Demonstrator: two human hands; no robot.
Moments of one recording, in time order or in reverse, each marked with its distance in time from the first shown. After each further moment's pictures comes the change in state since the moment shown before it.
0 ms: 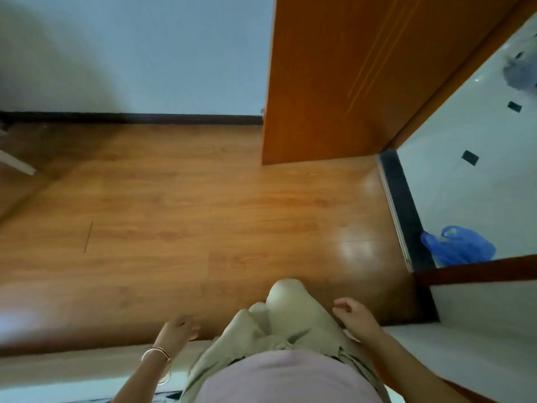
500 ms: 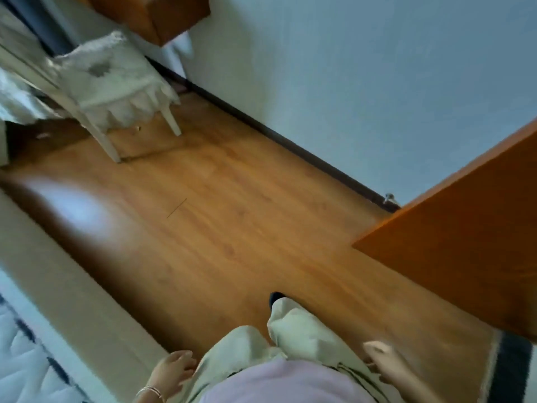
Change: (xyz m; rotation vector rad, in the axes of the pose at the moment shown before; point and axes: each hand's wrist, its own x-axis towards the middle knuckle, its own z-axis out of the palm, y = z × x) left_hand 0.077 0.061 -0.040 -0.615 0.290 -0.752; right_hand 0.184 -0.299 -0.048 -0.538 -0.199 -0.143
